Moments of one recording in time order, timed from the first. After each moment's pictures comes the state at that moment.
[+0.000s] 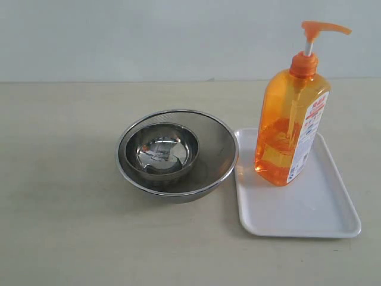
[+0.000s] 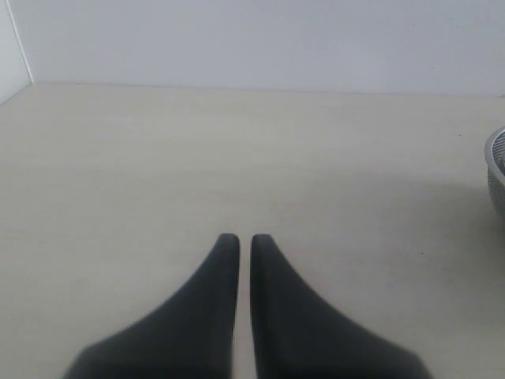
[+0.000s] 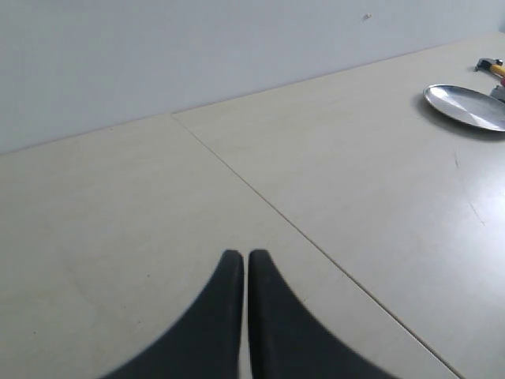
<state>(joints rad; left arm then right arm) 0.05 0.00 0.00 0.19 0.34 -0.17 0.33 0.95 -0.49 -1.47 0.95 1.73</state>
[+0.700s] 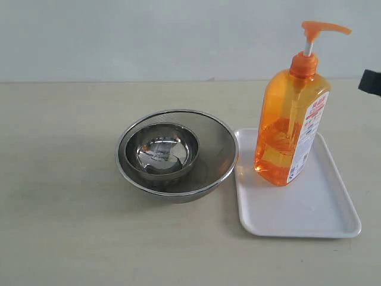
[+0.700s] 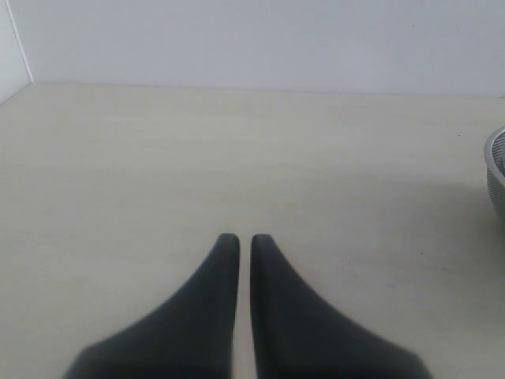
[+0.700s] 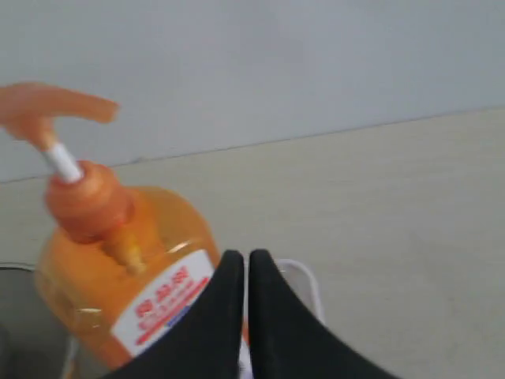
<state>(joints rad) 0.05 0.00 0.00 0.19 0.34 -0.17 0.33 0.94 -0.51 -1.70 0.25 1.98</state>
